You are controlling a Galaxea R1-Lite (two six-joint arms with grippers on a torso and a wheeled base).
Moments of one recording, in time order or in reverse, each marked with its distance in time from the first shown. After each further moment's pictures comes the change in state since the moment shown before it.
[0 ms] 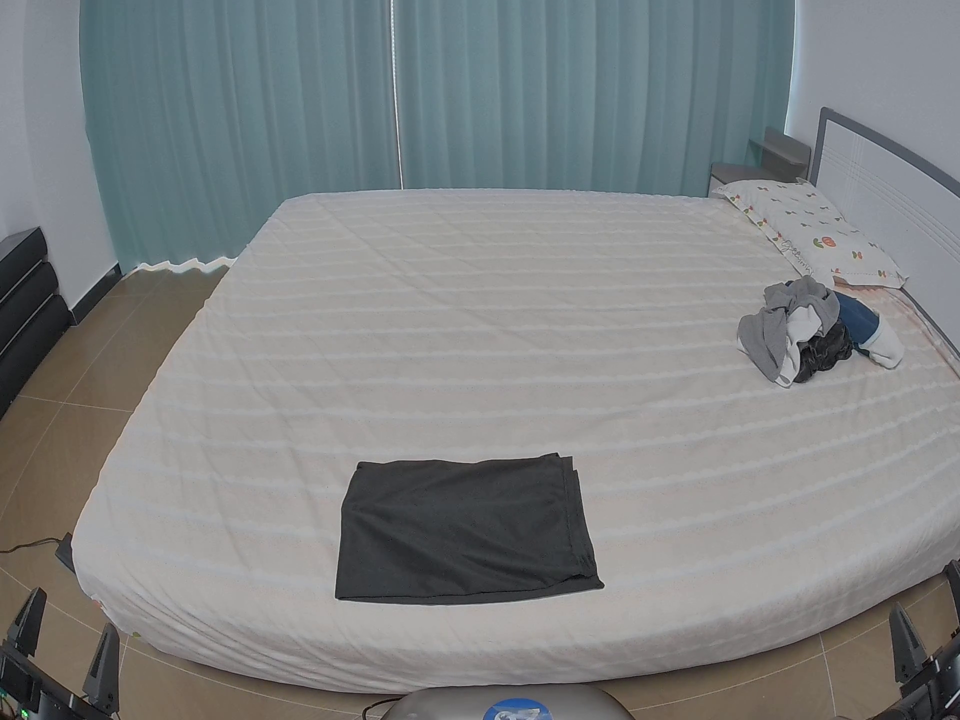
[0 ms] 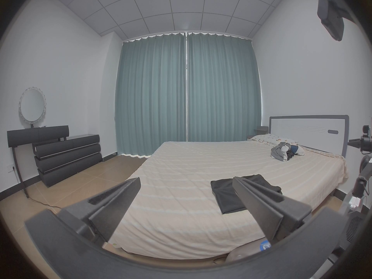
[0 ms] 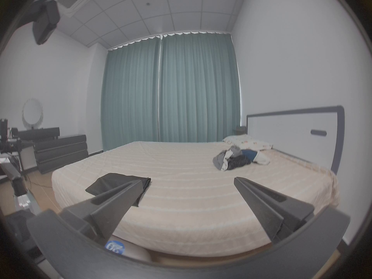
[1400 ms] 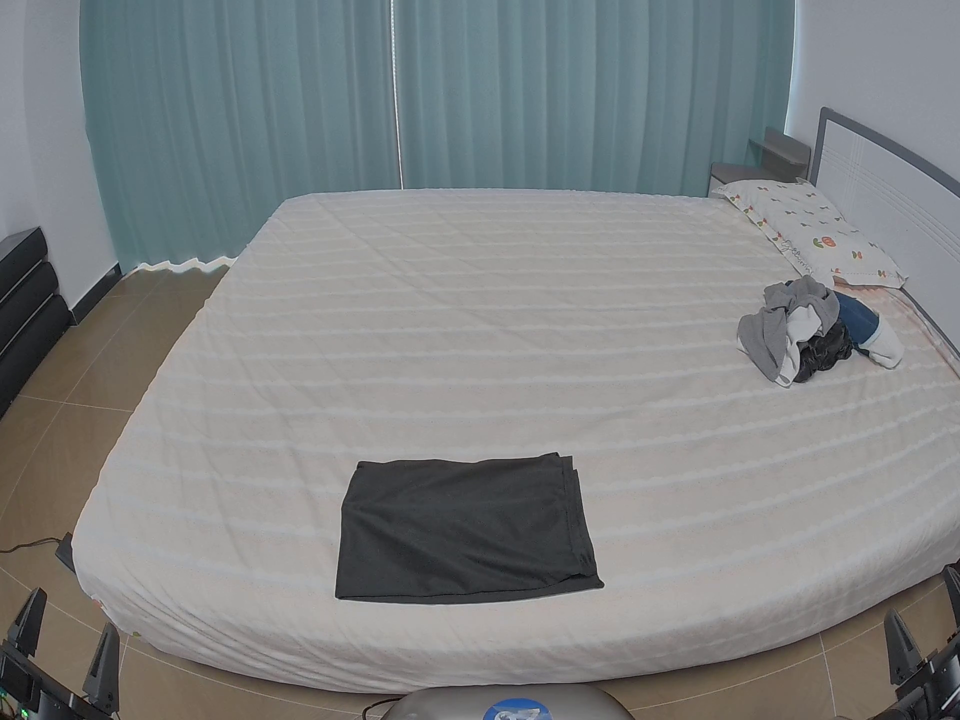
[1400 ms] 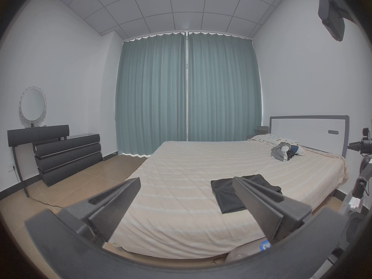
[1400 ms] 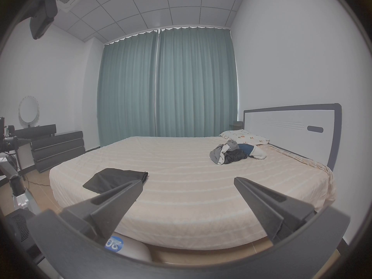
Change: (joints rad) left arm 0.001 0.004 0.000 0.000 0.001 -0.003; right arm 0.001 0.002 0.001 0.051 -0.029 0.026
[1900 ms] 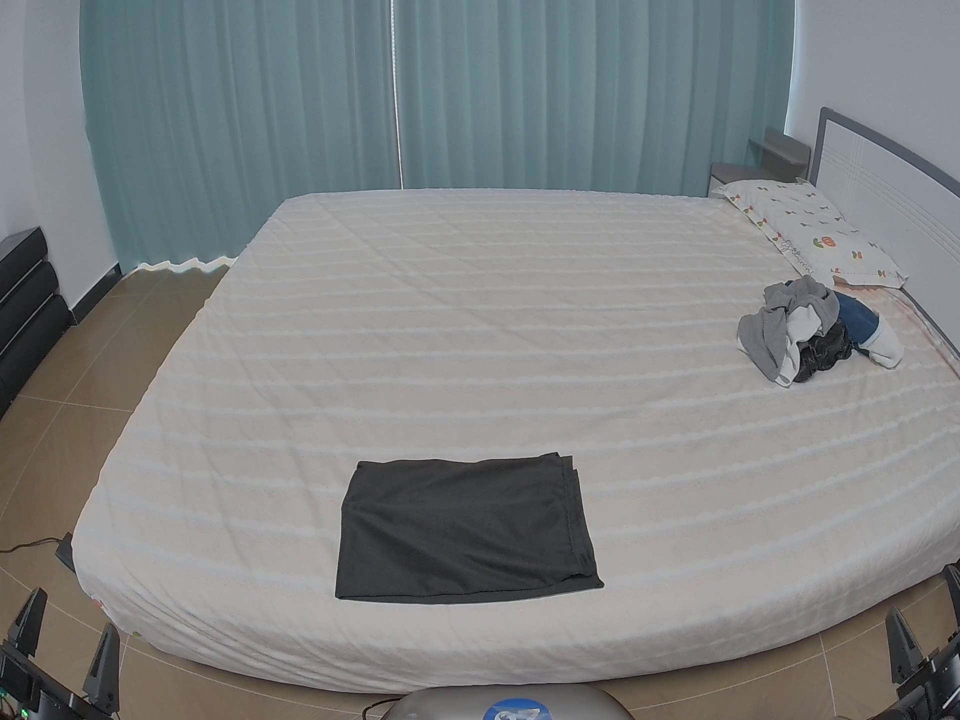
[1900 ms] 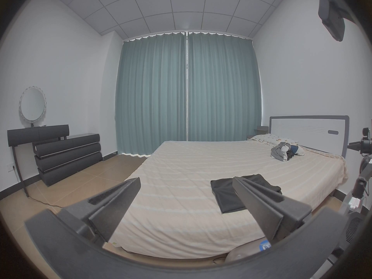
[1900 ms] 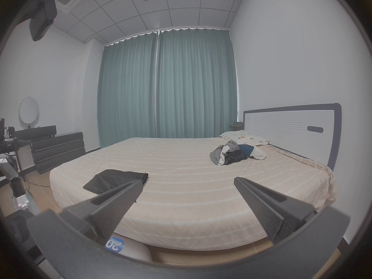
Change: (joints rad) left arm 0.000 0.001 0.000 0.000 -0.001 -0.001; right arm 0.003 0.001 0.000 0.000 0.000 0.003
